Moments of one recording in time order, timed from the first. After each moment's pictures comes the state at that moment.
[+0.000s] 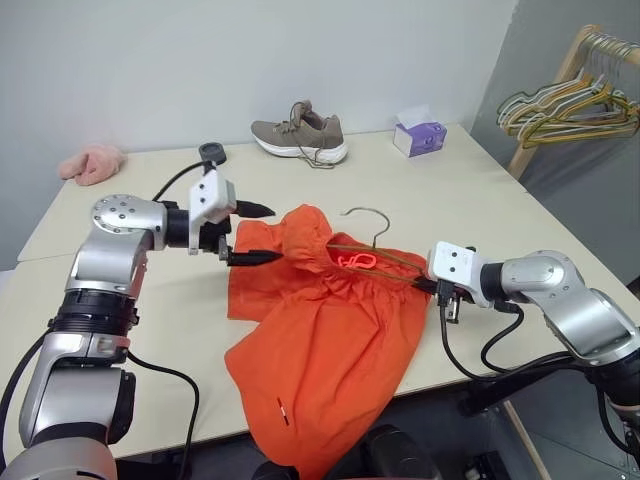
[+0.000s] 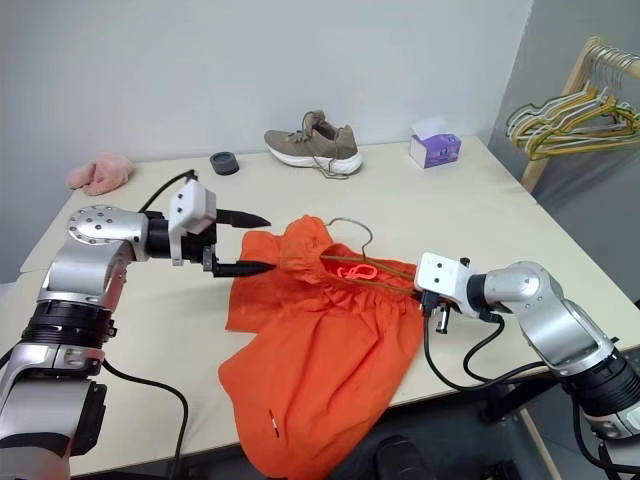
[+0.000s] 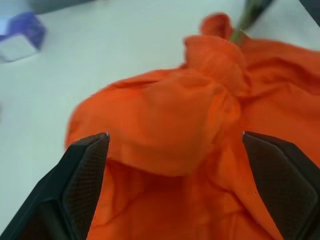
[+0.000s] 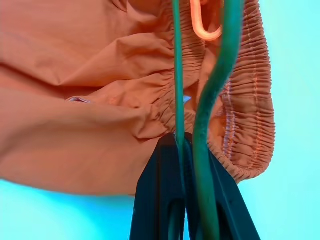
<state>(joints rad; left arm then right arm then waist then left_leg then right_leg) -0.74 0.77 -0.10 0.40 -0.22 0.08 -1.41 -0.48 -0.87 0.34 -0.28 0.09 0.53 0.95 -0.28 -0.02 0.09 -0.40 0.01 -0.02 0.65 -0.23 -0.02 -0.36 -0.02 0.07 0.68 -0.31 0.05</state>
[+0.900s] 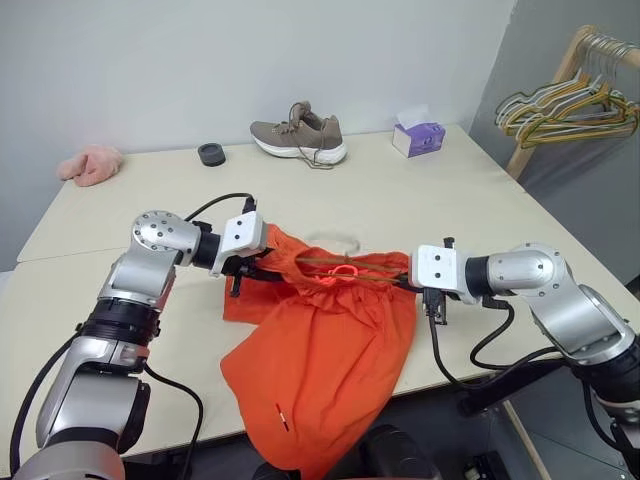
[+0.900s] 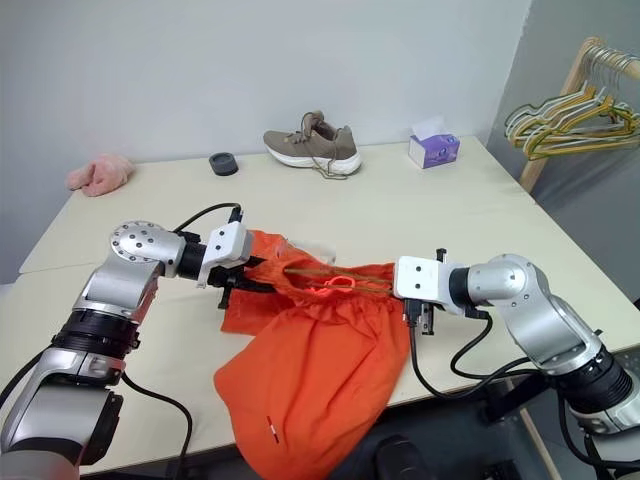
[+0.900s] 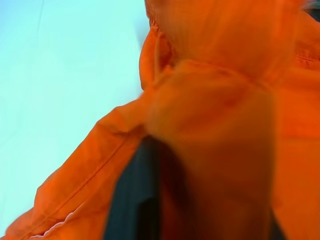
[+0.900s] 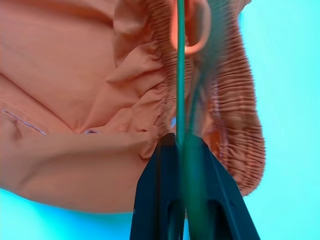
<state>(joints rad) -0.70 0.72 -0.17 0.39 -0.15 0.01 -1.48 -0.53 -0.81 0.36 -0.36 0.01 0.45 1.03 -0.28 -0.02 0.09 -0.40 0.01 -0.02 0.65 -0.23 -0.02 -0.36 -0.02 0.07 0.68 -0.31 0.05</state>
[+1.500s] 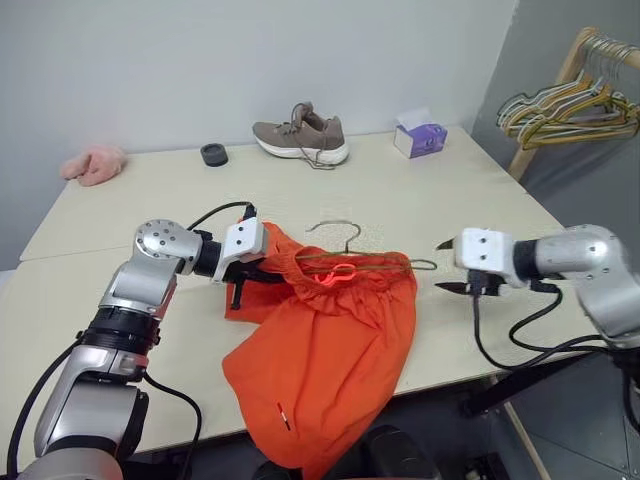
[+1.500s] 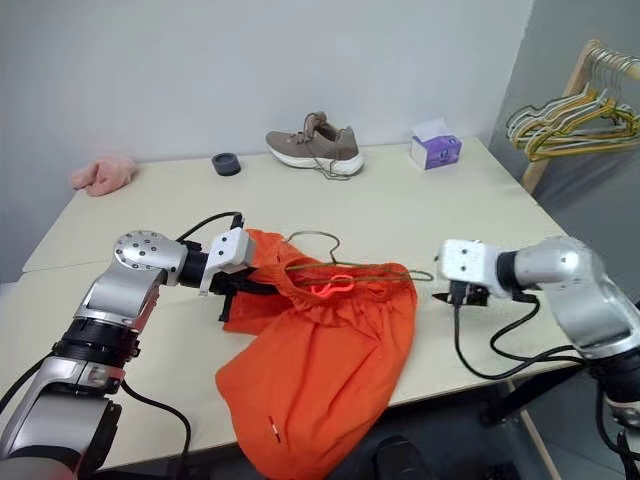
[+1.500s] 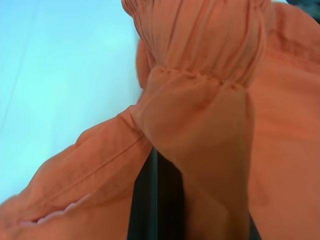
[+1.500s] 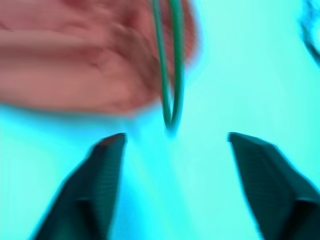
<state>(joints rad) -0.65 0.71 -0.15 0.35 -0.16 0.12 -1.42 -0.43 -0.94 0.12 -0.19 0.04 0.42 1.06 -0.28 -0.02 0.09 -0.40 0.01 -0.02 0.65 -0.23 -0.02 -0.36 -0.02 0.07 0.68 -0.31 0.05</state>
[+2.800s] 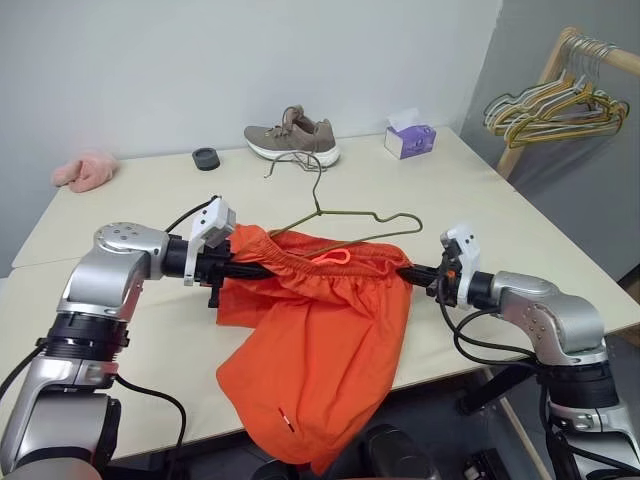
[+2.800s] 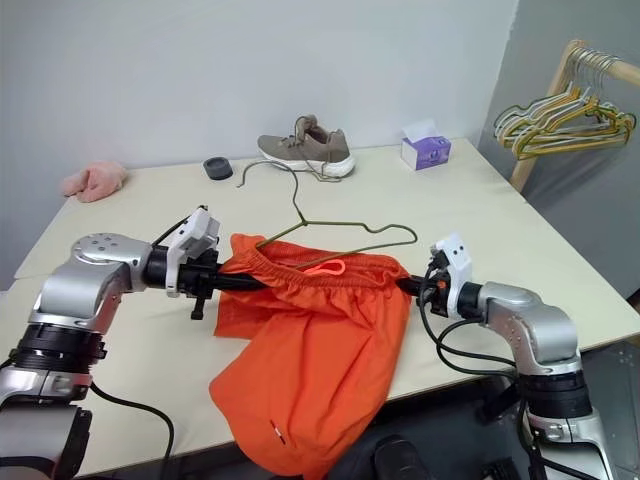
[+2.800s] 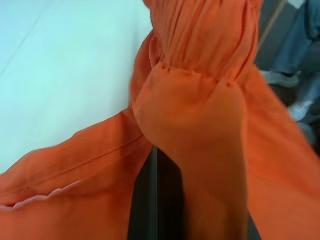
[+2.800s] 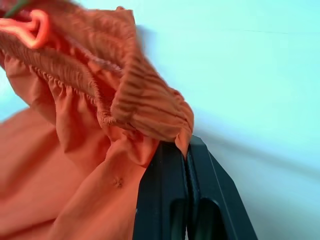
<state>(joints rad) -0.61 0.85 -0.08 0.21 -0.38 0.48 -1.51 -0.40 -0.48 -0.08 -0.18 0.49 0.99 0.76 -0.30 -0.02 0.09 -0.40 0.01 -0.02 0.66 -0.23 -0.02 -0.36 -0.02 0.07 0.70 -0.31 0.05</state>
